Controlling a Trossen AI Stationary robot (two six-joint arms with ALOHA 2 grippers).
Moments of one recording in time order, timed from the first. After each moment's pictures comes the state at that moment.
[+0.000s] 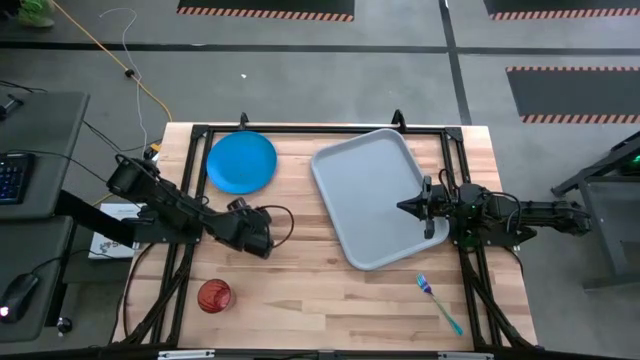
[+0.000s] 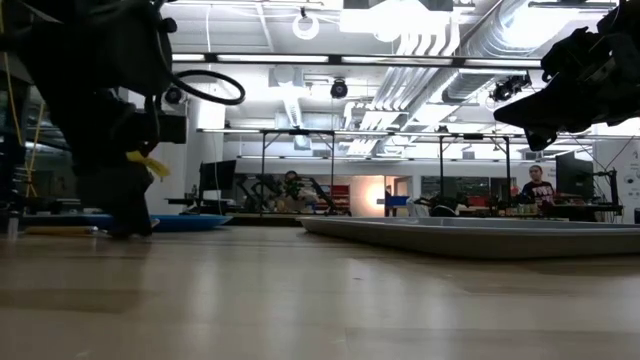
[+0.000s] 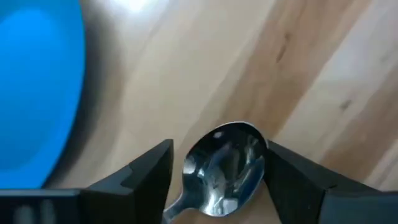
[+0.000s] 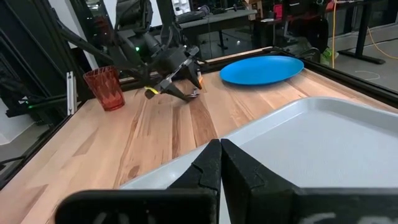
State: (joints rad) left arm -0.35 1.56 0.68 -0.65 -0.61 -0.86; right arm -0.08 0.13 0.01 0.01 0.00 0.18
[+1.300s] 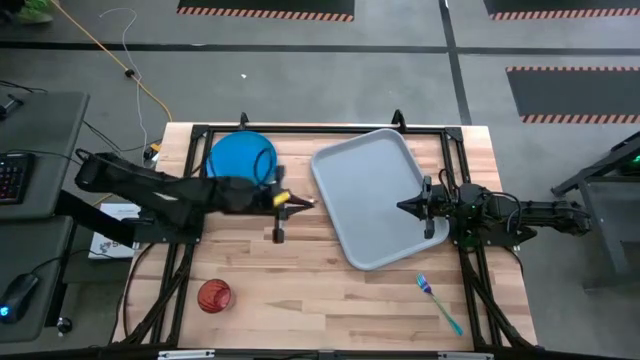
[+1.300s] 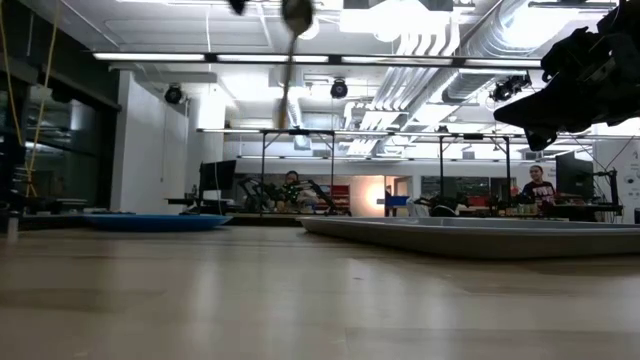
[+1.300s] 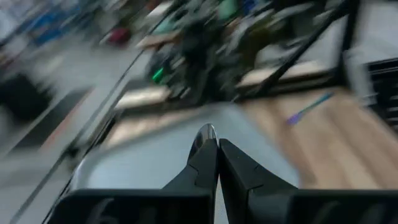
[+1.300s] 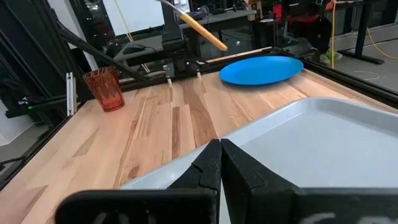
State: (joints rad) left arm -0.14 1.23 0.89 0.12 -0.21 0.20; right arm -0.08 0.13 0.01 0.01 0.00 0.18
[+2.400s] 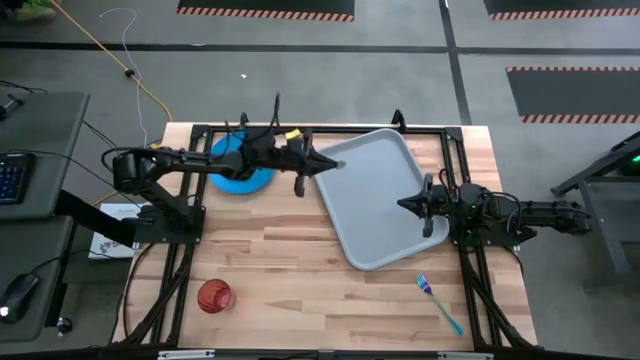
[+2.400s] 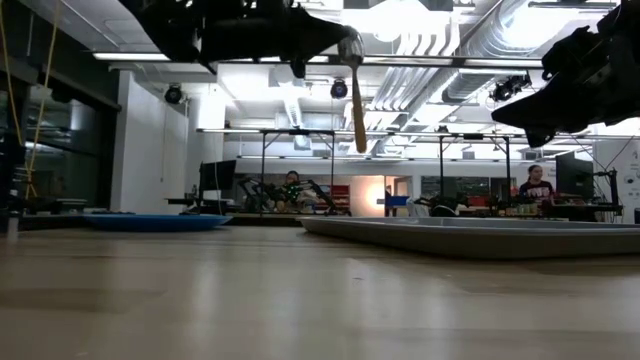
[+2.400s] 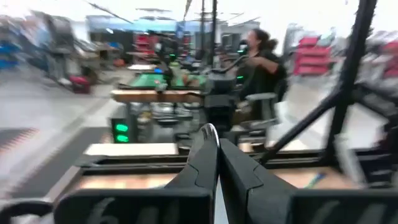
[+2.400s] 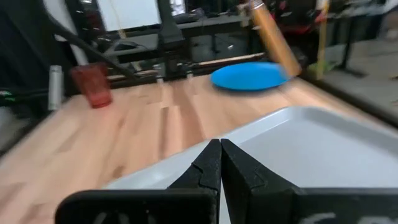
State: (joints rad) left arm 0.33 1.55 0.89 0.73 0.44 -0.06; right arm -0.09 0.13 0.01 0.02 0.04 0.10
